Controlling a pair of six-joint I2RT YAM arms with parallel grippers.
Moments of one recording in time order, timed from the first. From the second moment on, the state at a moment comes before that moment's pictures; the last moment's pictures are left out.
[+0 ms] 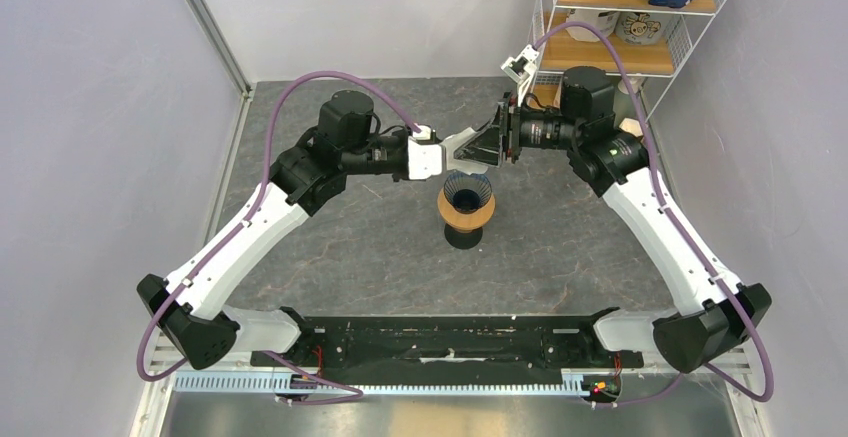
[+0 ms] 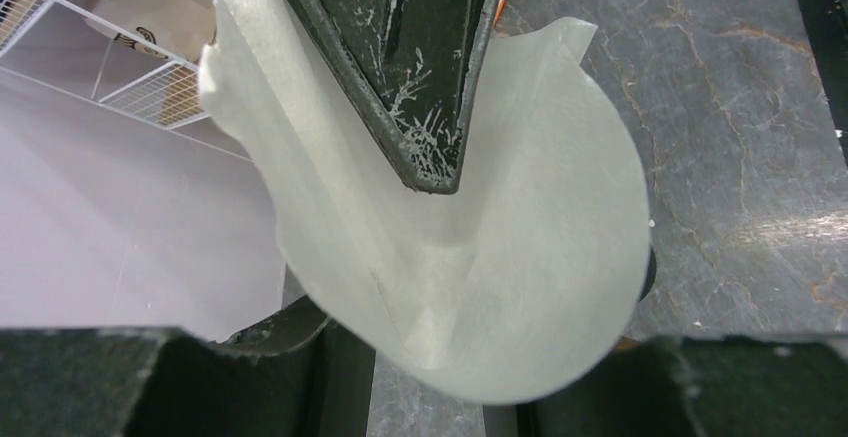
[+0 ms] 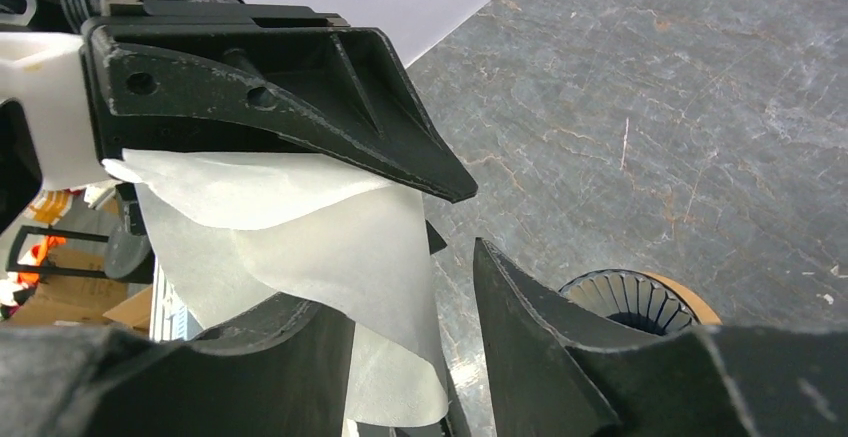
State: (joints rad) left arm -0.70 1.29 1.44 -0.50 0.59 0.86; right arm 0.42 1.30 1.42 -0.38 -0.87 0.34
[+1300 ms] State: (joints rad) left arm -0.70 1.33 1.49 -0.63 0.69 0.85; right arm 0.46 1.29 1.53 -0.54 -0.92 -0.07
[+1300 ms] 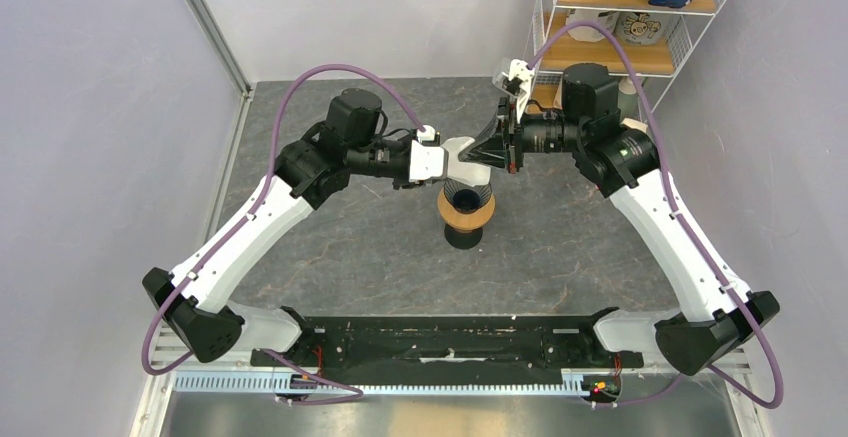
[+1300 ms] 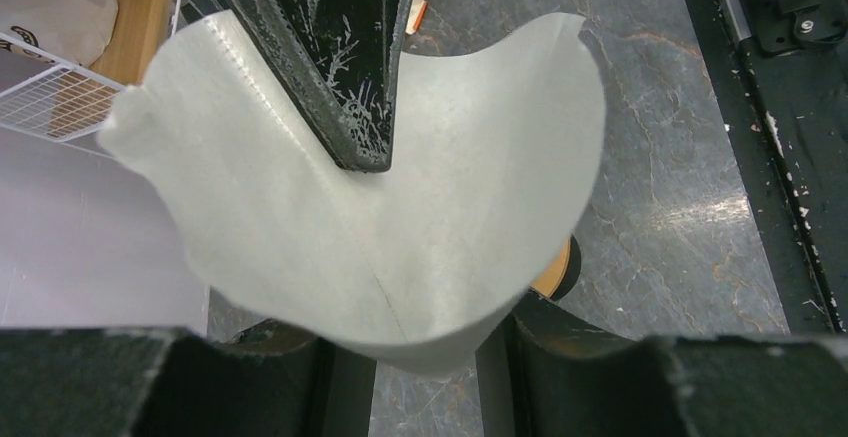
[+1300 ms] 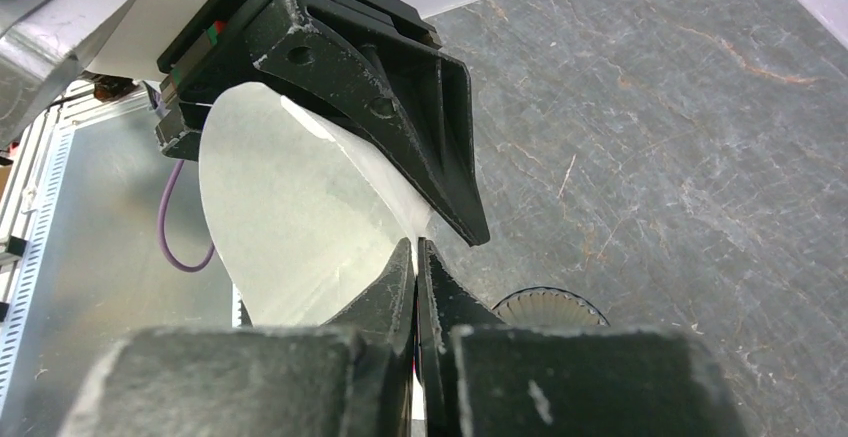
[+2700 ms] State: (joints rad) left arm -0.70 1.33 1.49 -0.65 0.73 0.82; right arm 0.46 1.26 1.51 -0.54 -0.89 -0.07
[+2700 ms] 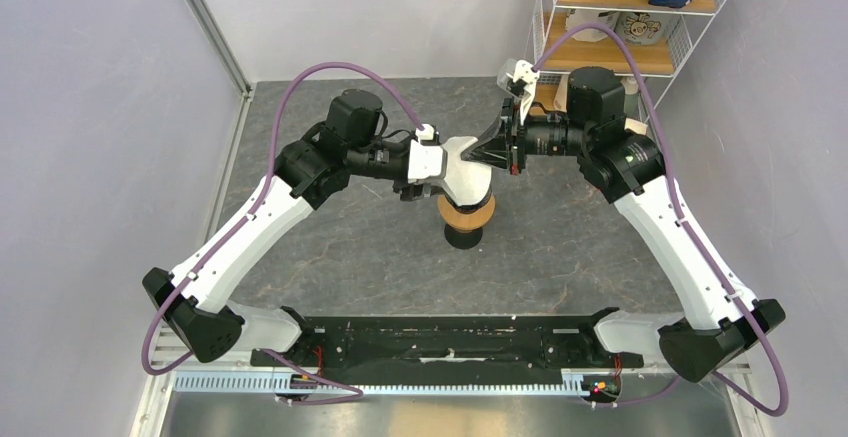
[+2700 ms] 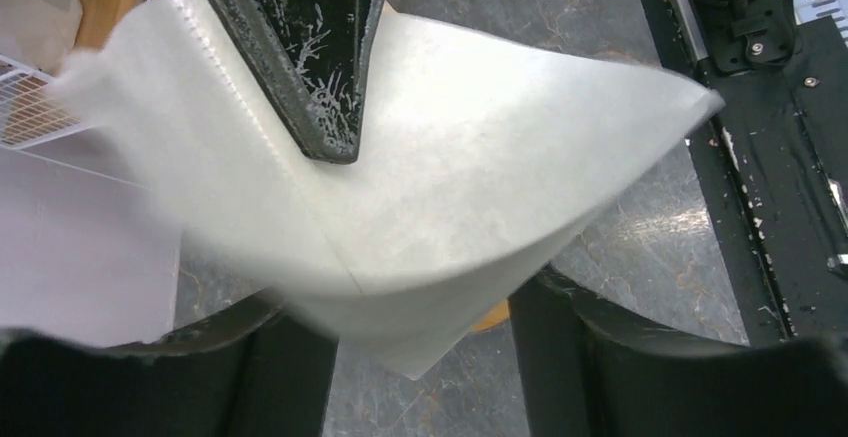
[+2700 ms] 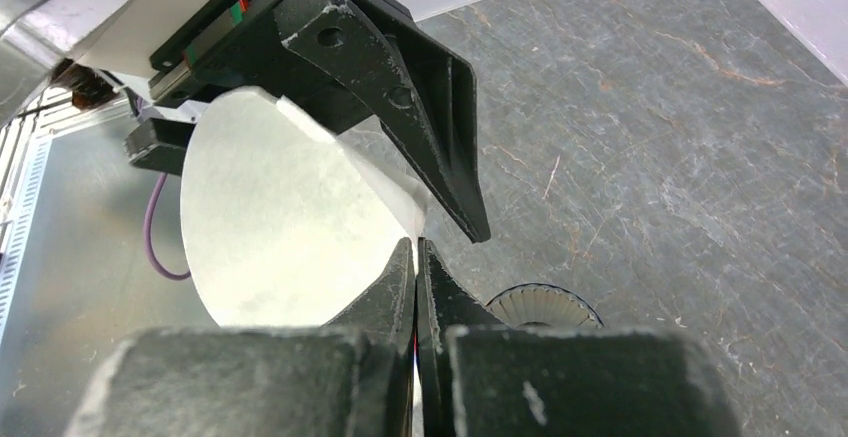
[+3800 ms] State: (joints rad) left arm -0.53 1.15 1.24 -0.38 0.62 0.37; right arm 0.43 1.36 1.64 -0.93 -0.41 0.19
